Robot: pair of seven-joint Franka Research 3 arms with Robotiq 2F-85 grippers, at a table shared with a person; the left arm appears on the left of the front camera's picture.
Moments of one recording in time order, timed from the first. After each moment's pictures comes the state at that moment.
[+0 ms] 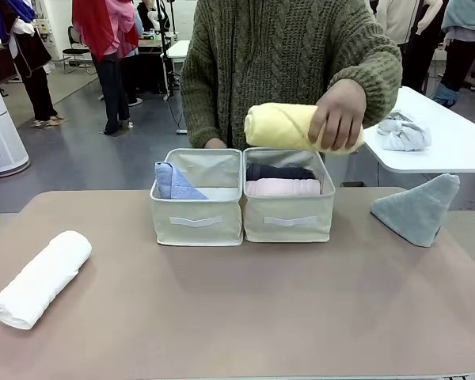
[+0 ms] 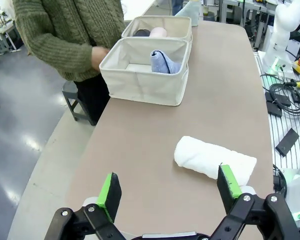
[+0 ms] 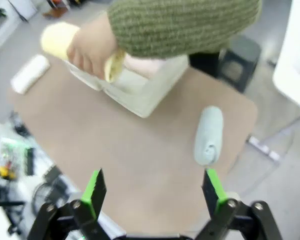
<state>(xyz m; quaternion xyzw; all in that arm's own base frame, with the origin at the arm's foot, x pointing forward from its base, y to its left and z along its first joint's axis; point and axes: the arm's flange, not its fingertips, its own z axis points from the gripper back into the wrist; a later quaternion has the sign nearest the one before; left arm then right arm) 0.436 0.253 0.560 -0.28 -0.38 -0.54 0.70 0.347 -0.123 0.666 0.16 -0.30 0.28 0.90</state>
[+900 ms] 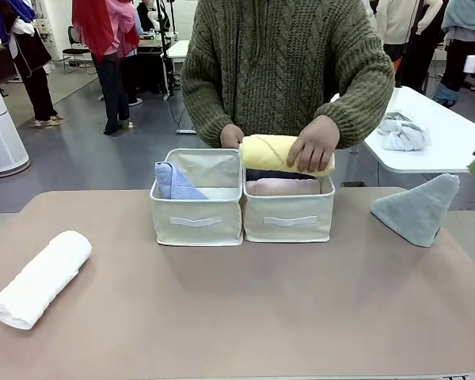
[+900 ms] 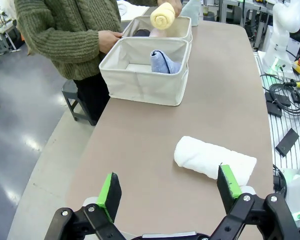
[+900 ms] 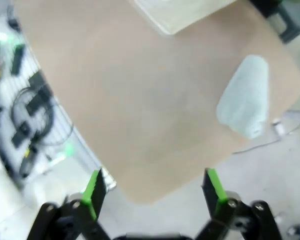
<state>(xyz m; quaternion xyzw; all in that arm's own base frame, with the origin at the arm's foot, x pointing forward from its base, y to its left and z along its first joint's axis) 0.436 0.253 0.560 -0.28 -0.38 -0.54 0.70 0.373 -0.086 0.573 0.10 -0.09 0.46 0.88</state>
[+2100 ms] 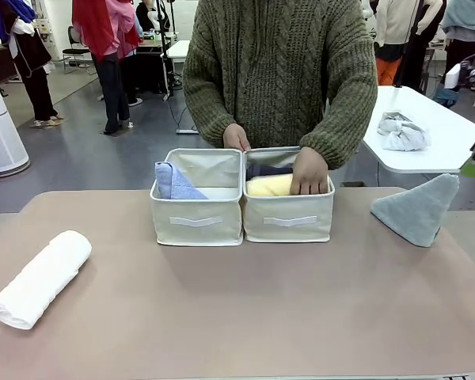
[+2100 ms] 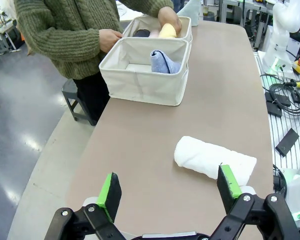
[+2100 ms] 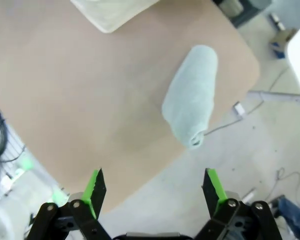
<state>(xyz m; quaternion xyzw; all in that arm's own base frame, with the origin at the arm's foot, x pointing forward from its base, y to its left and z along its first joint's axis) 0.436 0.253 0.560 -0.28 -0.38 -0.54 0.70 0.424 -0.070 0.552 -0.02 -0.12 0.42 0.90</state>
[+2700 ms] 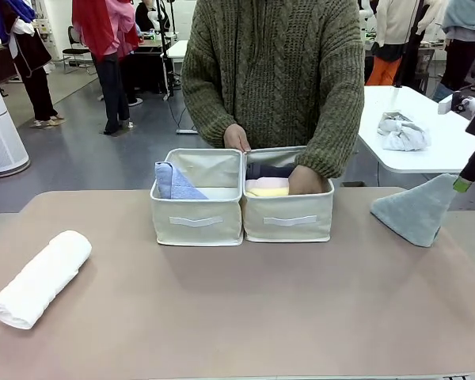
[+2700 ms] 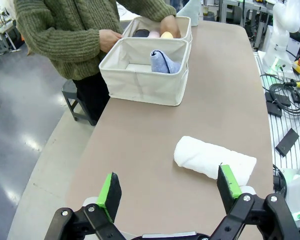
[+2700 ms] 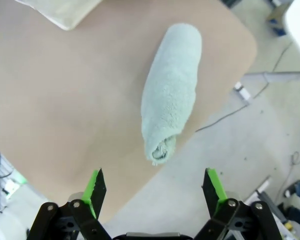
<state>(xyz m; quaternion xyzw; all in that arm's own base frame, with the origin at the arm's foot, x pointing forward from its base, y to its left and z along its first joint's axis) 0.436 0.253 0.560 -0.28 -0.38 -0.54 0.70 0.460 -0.106 0.495 -0.01 -0.10 0.36 0.93</state>
